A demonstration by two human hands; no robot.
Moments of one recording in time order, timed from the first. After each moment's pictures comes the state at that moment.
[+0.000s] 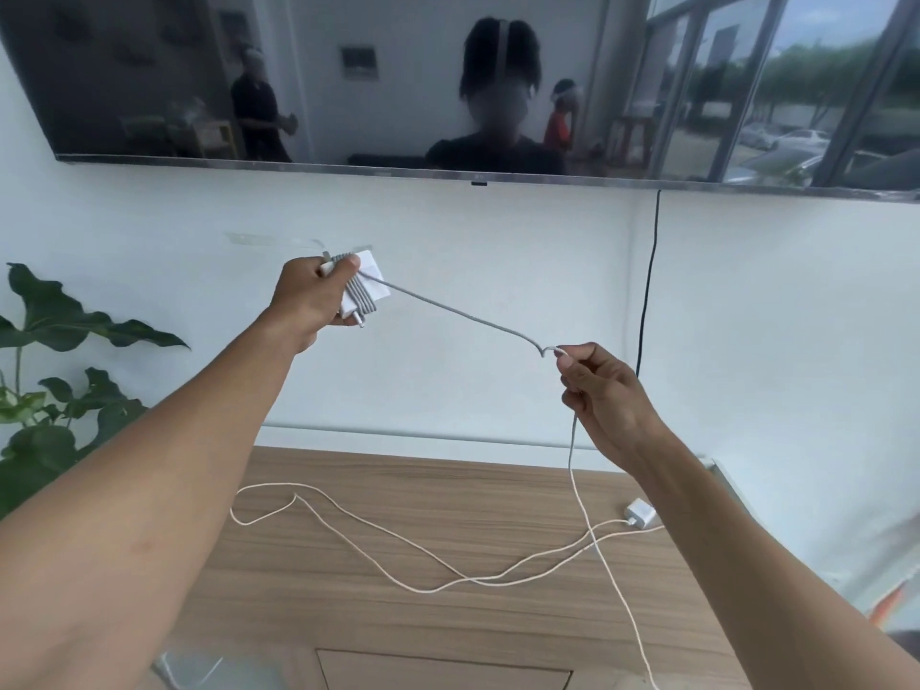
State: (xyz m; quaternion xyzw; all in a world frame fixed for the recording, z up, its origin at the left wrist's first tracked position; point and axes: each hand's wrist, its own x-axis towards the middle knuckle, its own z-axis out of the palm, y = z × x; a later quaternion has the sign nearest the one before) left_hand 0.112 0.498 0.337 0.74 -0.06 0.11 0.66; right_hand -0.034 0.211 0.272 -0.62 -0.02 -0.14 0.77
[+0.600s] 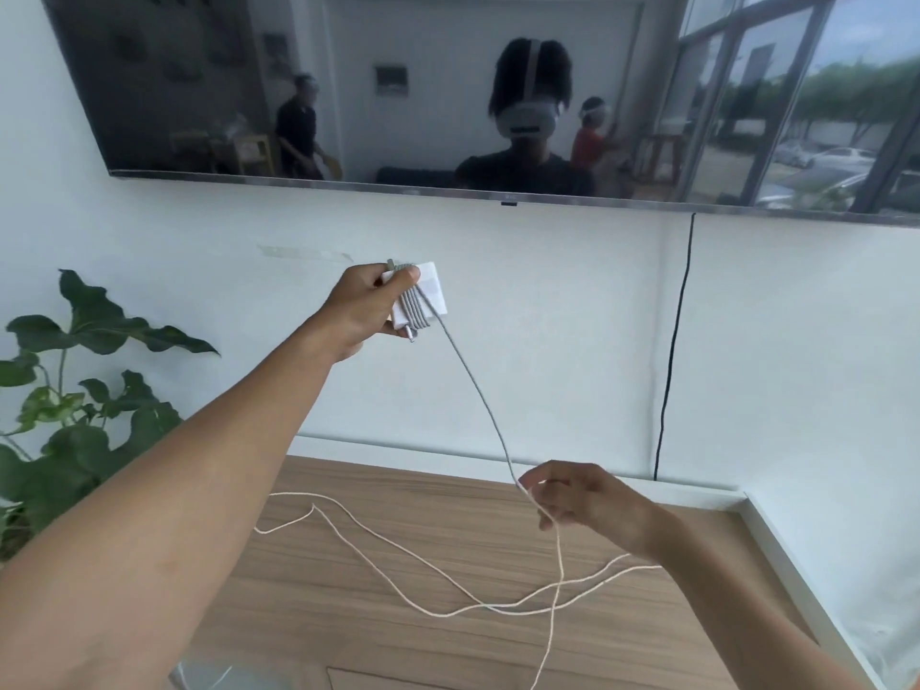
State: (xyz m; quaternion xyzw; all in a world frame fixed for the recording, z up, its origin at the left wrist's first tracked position) left_hand 0.100 0.479 0.349 0.73 -0.15 0.03 0.66; right_hand -0.053 0.219 0.221 -0.80 -0.06 0.13 0.58
